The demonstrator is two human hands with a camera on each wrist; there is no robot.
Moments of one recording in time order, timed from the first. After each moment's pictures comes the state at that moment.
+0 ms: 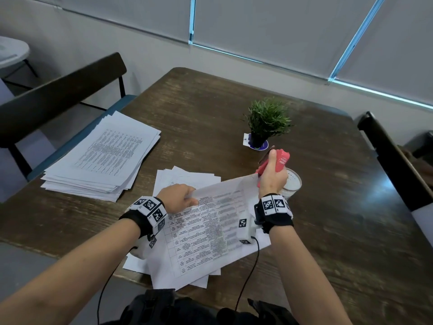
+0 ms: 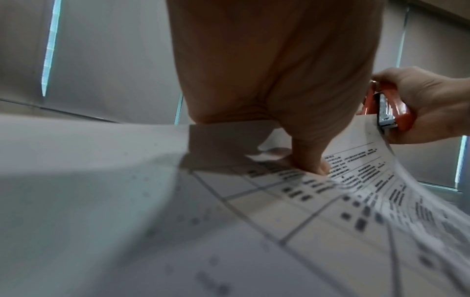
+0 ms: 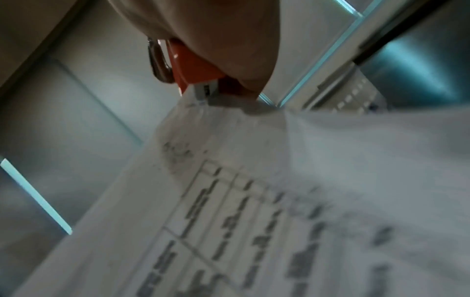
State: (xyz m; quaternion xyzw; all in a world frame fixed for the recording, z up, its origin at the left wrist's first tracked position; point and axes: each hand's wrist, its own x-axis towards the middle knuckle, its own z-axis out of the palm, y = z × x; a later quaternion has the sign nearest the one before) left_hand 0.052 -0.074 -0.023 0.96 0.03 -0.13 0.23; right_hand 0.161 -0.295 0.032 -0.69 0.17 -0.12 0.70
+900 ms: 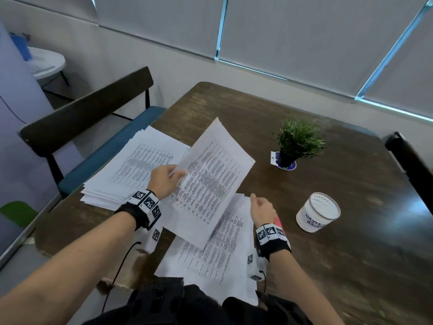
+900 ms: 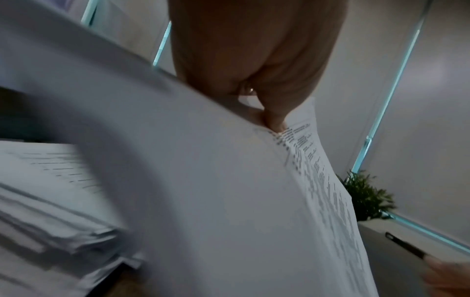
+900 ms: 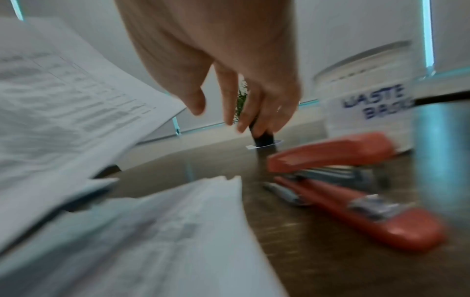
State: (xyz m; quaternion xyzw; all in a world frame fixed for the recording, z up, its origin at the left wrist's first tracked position) left_hand 0.052 0.064 0.005 0.86 0.22 0.16 0.43; right_hand 0.151 -0.213 -0.043 -0.93 0.03 0.09 0.36
